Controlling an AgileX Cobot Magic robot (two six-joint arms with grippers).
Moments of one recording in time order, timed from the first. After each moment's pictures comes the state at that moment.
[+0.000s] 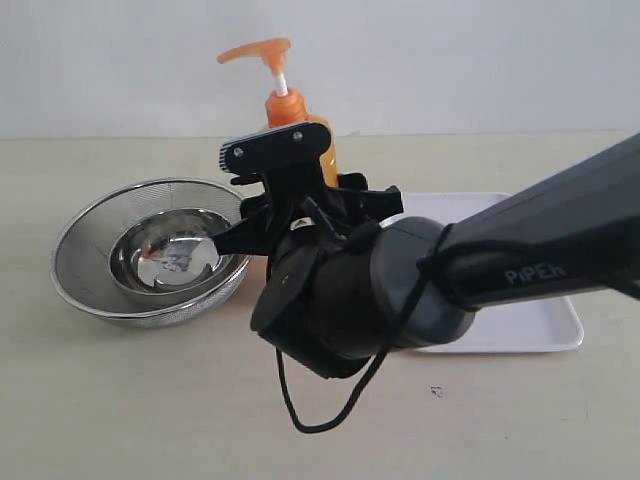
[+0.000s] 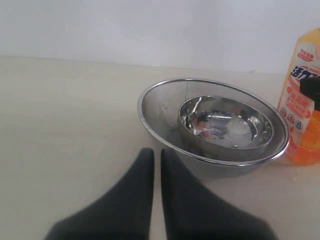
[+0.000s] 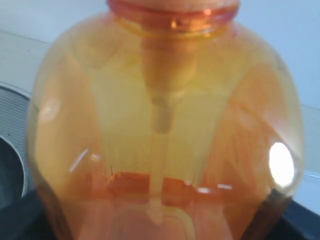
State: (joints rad) left arm -0.04 0.00 0.00 -0.13 0.31 0.00; right arm 1.02 2.01 -1.11 1.30 -0.88 -0.94
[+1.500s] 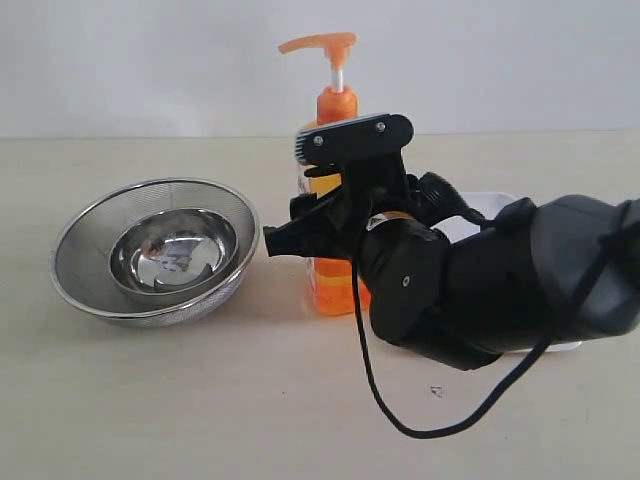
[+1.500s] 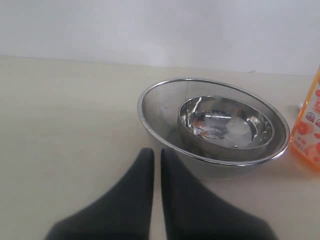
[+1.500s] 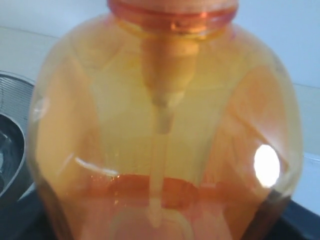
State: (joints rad) left arm -0.04 0.00 0.00 -0.13 0.31 0.00; right arm 0.91 1.81 -0.87 1.00 -0.72 -0.65
